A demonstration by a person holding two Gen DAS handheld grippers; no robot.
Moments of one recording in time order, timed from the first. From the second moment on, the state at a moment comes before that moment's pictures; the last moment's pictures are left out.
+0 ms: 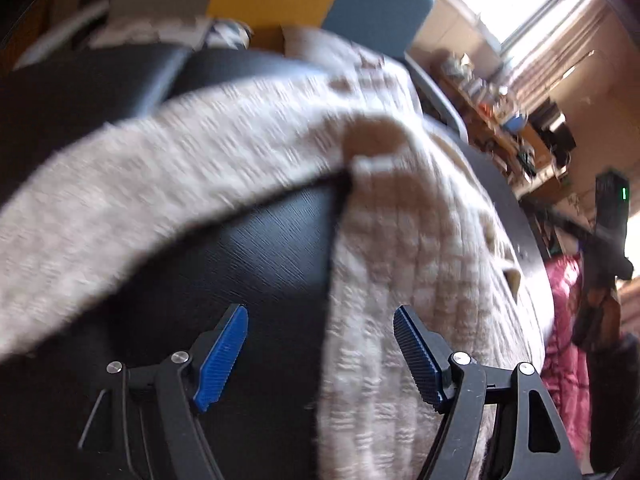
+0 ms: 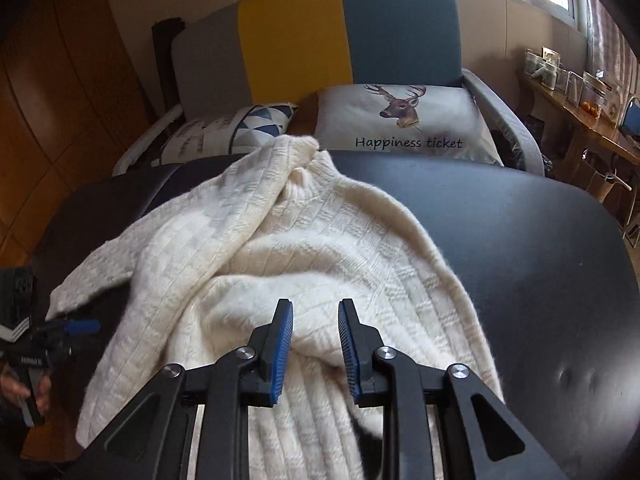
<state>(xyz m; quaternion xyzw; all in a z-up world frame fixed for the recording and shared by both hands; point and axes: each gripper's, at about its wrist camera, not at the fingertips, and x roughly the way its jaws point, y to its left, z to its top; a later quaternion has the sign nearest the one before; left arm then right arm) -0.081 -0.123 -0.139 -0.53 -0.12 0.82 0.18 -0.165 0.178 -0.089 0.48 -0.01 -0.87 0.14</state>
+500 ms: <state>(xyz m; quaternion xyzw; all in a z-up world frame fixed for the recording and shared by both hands) -0.094 -0.151 -0.098 -0.50 -0.06 0.85 0.14 -0.209 0.208 -0.135 0.54 0.00 -0.84 0.12</state>
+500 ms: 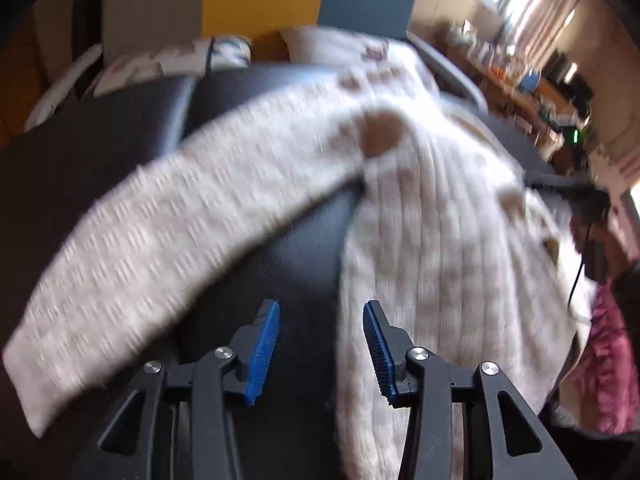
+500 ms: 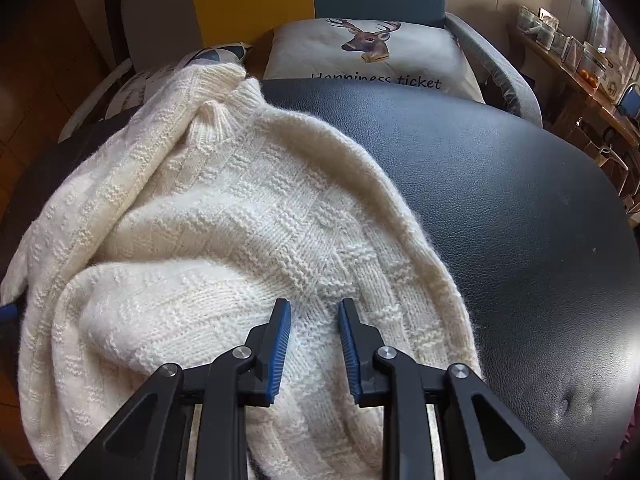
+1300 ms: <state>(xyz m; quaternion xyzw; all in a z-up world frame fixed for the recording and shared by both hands) -0.332 -0.045 -0.149 -0.50 0.08 0.85 0.16 -0.294 0.136 -0.159 0.47 0.19 -0.85 0.15</state>
